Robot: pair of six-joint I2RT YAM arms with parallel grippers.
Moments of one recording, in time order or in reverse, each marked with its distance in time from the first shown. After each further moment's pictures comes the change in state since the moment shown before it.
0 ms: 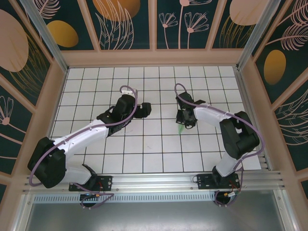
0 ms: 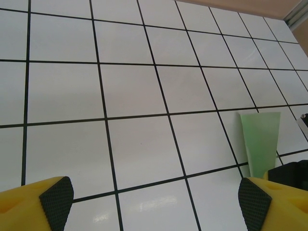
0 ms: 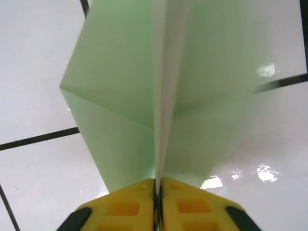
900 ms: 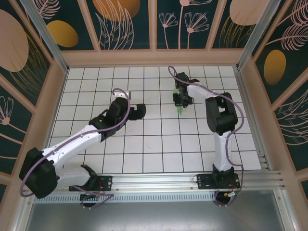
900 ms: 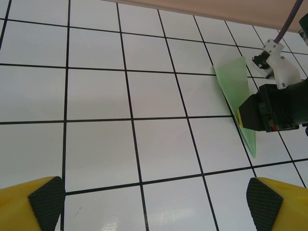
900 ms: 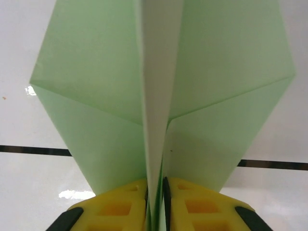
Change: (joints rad) left arm 0.000 -0.134 -0.048 -0.077 -0.077 0.003; right arm -0.121 0.440 0.562 -0.149 -0.047 -0.401
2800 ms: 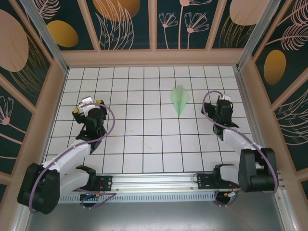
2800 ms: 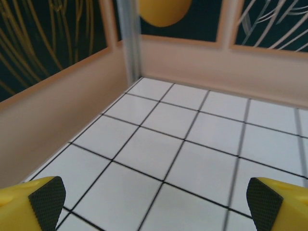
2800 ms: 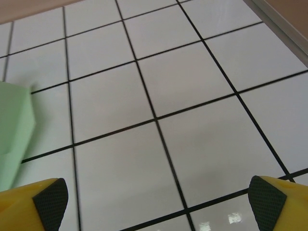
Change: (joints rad) left arm 0.361 -0.150 -0.444 0.569 -0.555 0.339; right arm -0.327 -0.877 -1.090 0.921 0.172 -0.025
